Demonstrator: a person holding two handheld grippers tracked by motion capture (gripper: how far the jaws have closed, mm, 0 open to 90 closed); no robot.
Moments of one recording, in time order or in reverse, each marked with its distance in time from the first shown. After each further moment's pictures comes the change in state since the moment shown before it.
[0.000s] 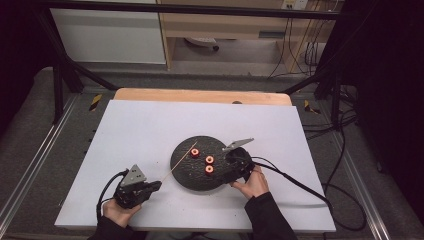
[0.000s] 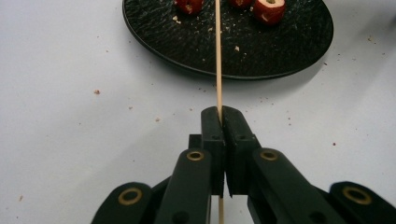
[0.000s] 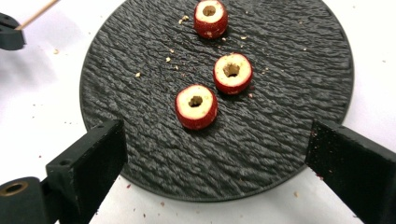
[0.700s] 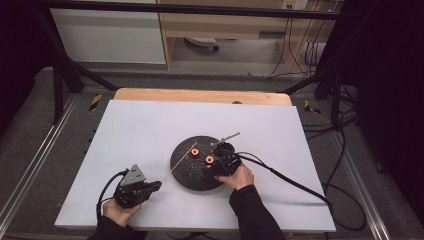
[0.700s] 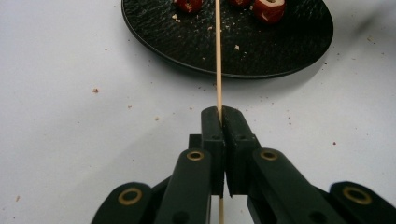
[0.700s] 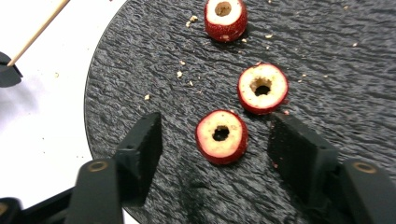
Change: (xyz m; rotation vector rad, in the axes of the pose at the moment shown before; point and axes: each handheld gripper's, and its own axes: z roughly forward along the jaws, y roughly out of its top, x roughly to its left) left arm 0.002 -0.001 0.001 0.006 -0.009 -0.006; right arm 0.008 0.022 0.031 0.089 0.039 0.142
